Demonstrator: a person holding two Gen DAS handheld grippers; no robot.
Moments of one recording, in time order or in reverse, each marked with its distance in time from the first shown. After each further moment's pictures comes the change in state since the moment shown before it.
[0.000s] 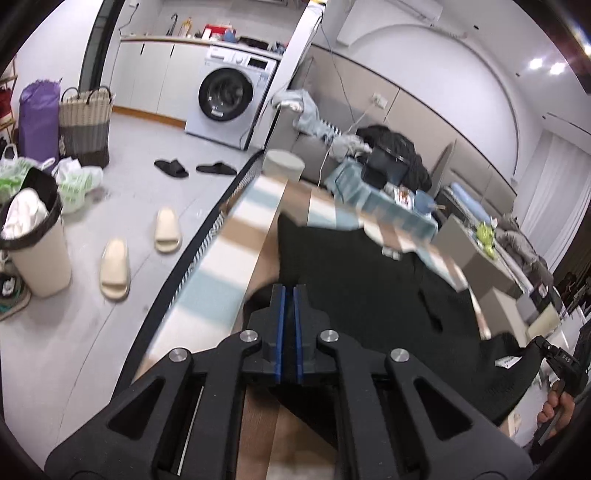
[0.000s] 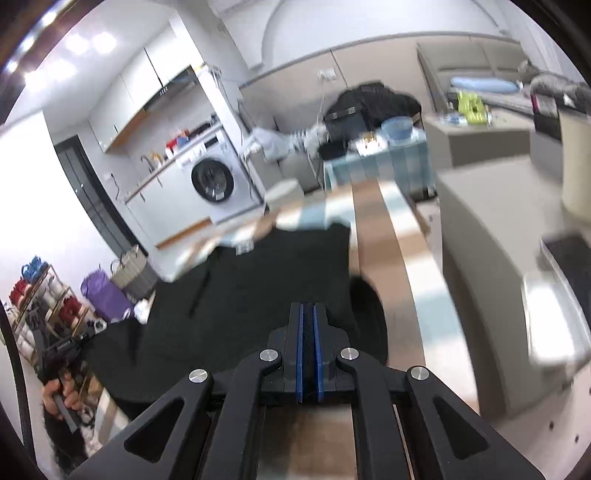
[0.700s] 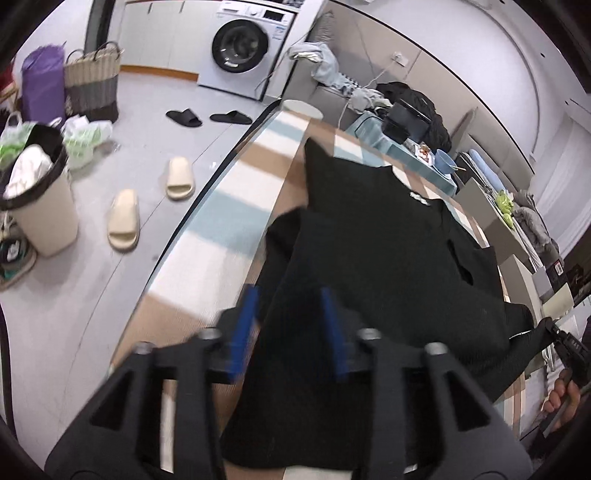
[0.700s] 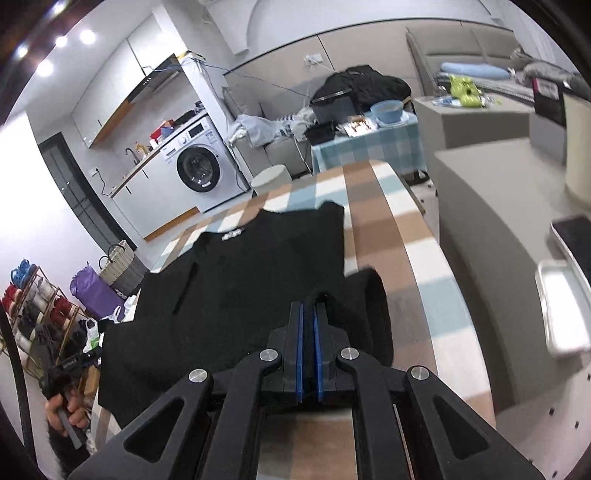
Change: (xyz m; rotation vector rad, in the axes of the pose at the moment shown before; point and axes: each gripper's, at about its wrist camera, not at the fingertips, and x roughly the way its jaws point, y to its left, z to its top) left arm 0.048 0.020 -0.053 -0.040 0.210 0.058; right arm 0.025 -0.004 -0.014 0.043 0.087 -0.050
